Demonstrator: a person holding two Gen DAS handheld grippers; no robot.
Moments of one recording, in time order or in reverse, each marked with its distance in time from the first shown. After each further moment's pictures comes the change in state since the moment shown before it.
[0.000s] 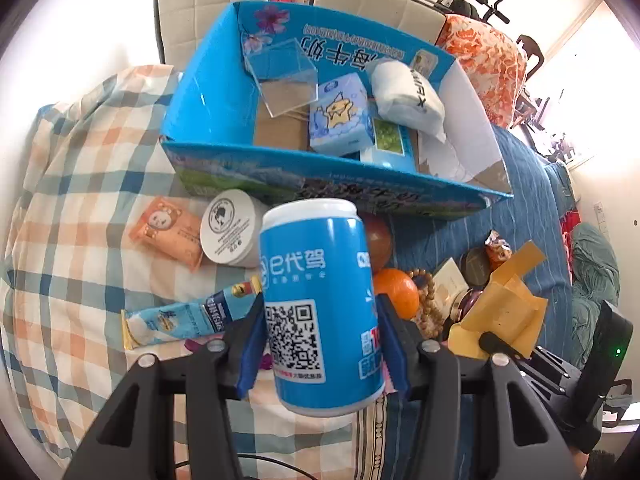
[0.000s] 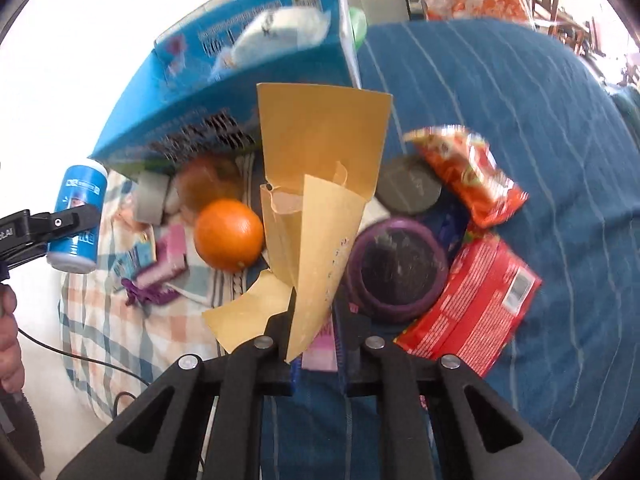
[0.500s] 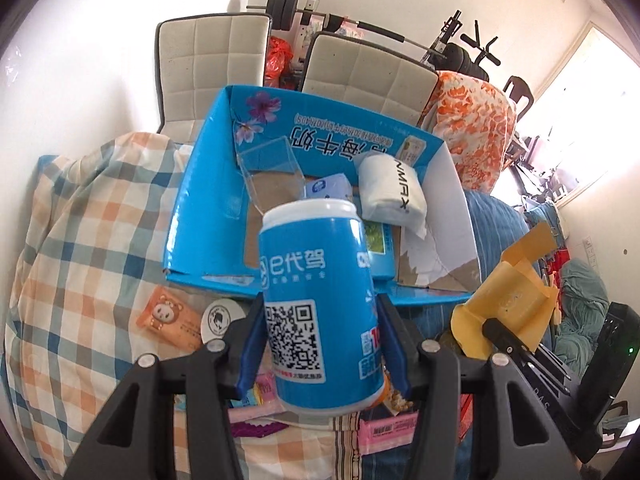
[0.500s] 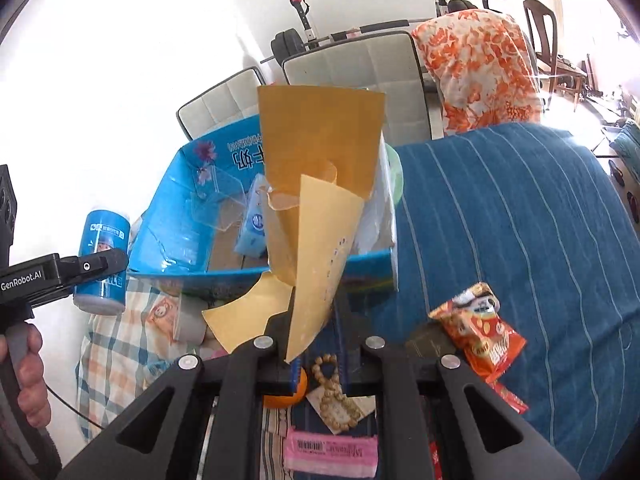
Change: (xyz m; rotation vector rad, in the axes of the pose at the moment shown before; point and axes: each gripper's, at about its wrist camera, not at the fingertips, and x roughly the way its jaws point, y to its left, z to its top) left arm -0.033 -0.007 0.074 -0.020 -0.154 -0.041; right arm -0.038 0.030 0.093 -0.053 -0.234 0.055
